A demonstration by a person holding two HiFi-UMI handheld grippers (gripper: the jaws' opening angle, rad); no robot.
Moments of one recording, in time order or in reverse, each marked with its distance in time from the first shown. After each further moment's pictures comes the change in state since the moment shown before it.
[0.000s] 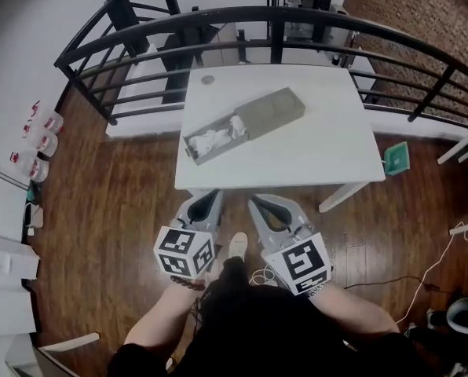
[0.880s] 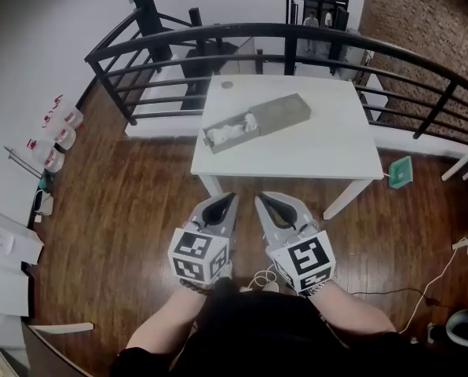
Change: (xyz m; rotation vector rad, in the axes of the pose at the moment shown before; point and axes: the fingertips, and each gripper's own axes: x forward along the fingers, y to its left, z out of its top) left arm -0.097 -0.084 0.002 0.081 -0.058 0.020; right arm -0.079 0.063 0.021 -0.004 -0.096 0.008
